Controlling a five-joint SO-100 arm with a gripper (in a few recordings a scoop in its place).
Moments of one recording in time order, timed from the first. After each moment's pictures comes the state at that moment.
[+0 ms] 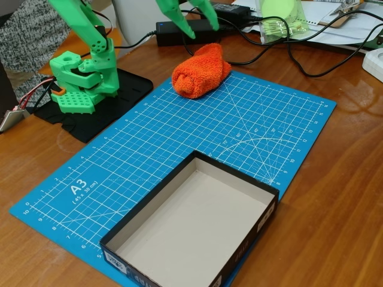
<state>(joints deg) -46.4 123.4 118.3 74.4 31.1</state>
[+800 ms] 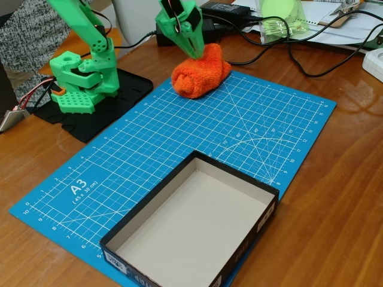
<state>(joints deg) -46.3 123.5 138.4 52.6 48.2</state>
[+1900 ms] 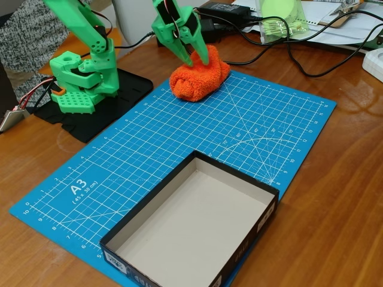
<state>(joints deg) -44.7 125.9 139.1 53.7 34.6</state>
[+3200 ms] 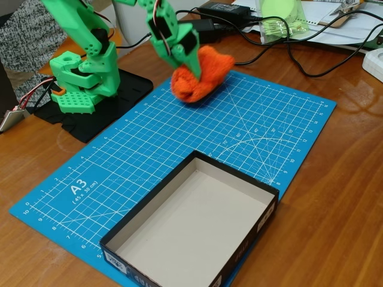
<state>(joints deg) -24.2 128.7 134.2 53.9 28.8</state>
